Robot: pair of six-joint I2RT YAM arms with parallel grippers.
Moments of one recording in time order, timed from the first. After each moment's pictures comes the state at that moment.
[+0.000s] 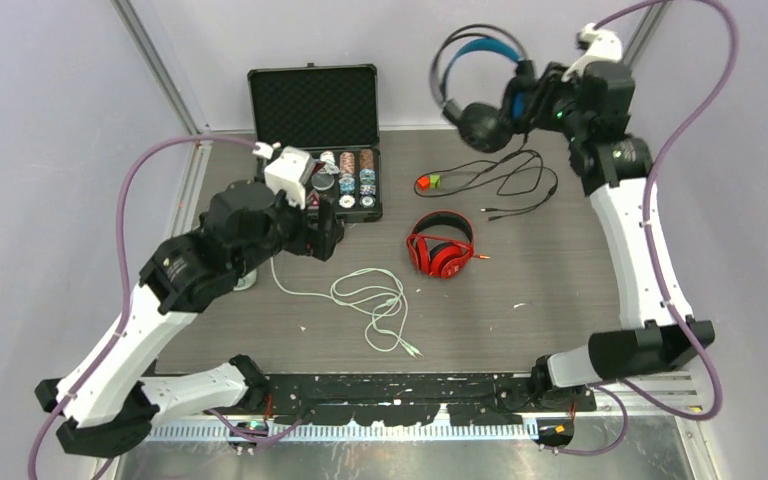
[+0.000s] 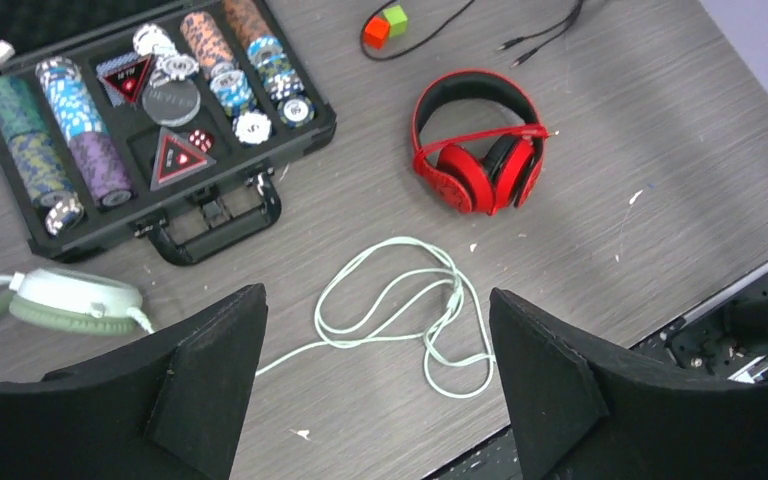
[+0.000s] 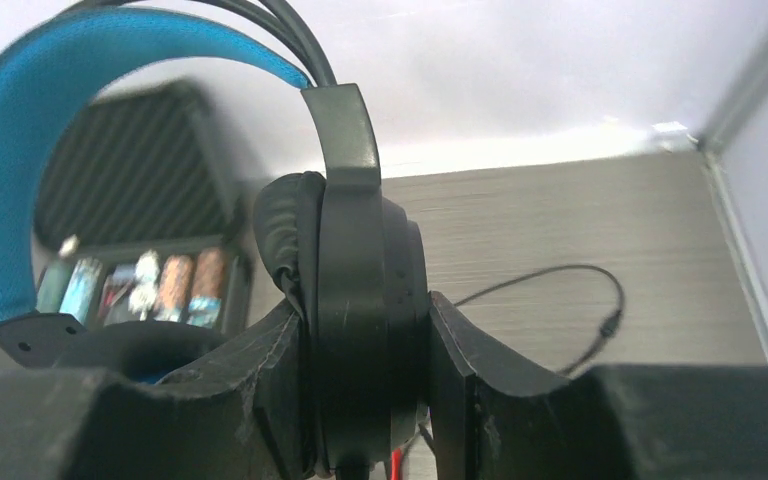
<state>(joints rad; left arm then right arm) -0.81 0.97 1.42 -0.88 -0.25 -0.24 0.07 1.46 1.79 -0.58 0.05 0.29</state>
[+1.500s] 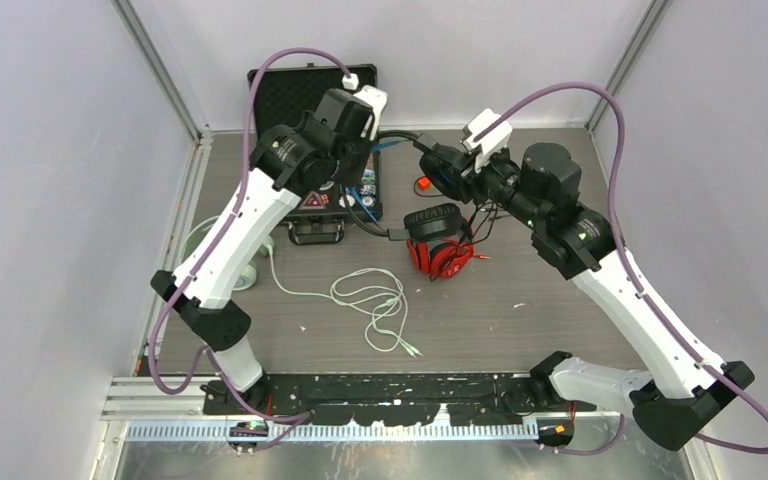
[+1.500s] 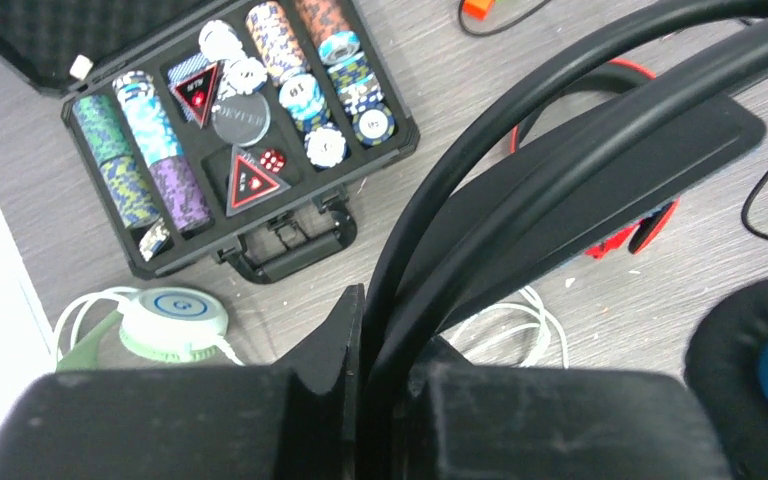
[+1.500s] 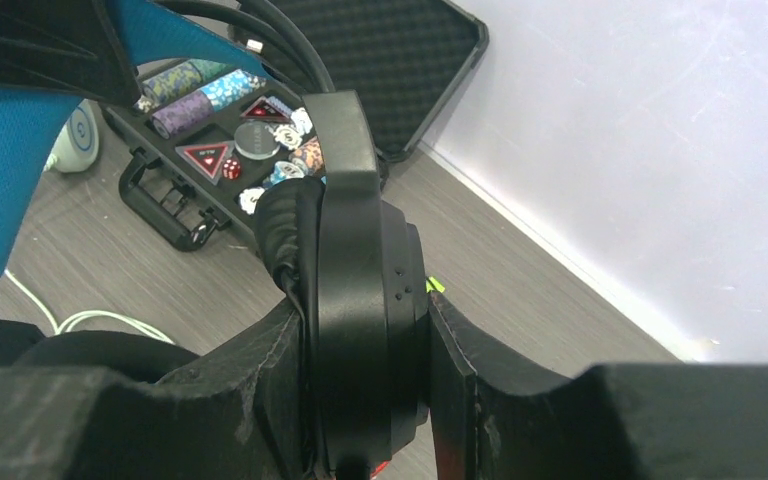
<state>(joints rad) -0.73 1.72 2.20 -1.21 -0.30 -0.14 0.57 1.10 1.31 -0.33 -0.07 -0.28</state>
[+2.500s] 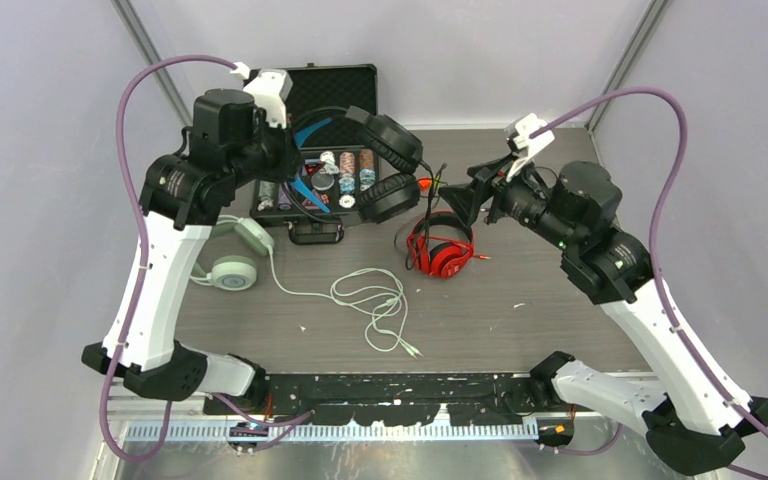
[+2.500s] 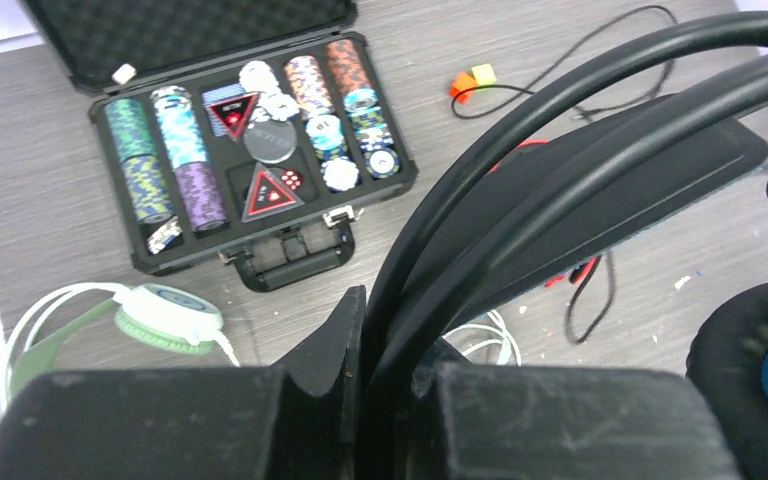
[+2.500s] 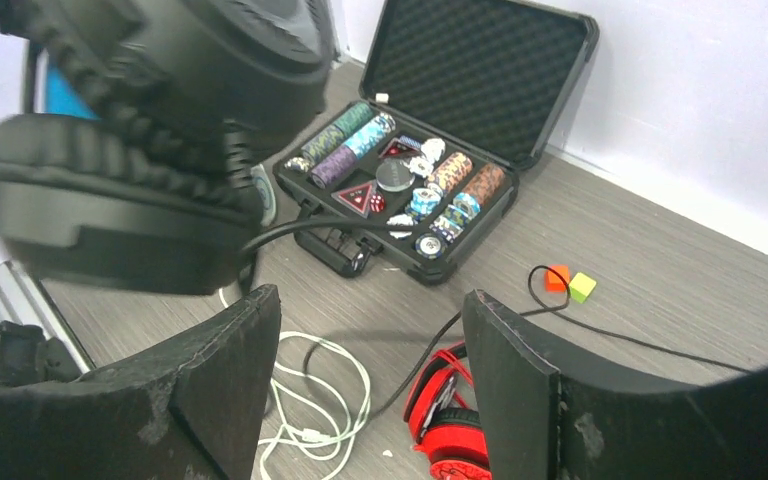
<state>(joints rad) -0.44 1.37 1.98 -1.09 -0.06 -0.16 0.58 0.95 1.31 -0.40 -0.17 0.10</state>
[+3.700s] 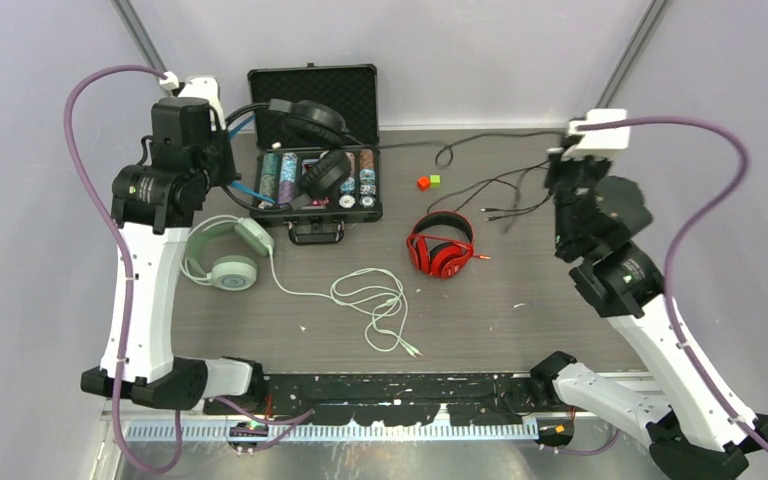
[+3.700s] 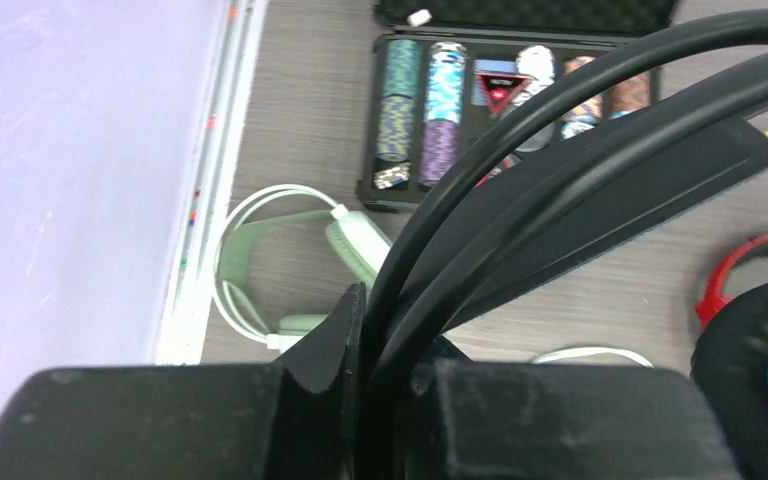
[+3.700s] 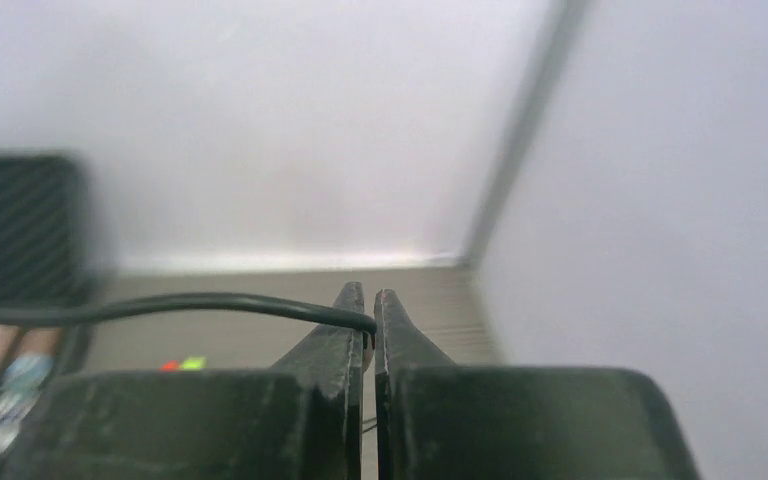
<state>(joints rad) -0.23 1.30 1.92 -1.15 -0.31 -0.13 0.56 0.88 1.19 -0.16 0.60 -0.21</state>
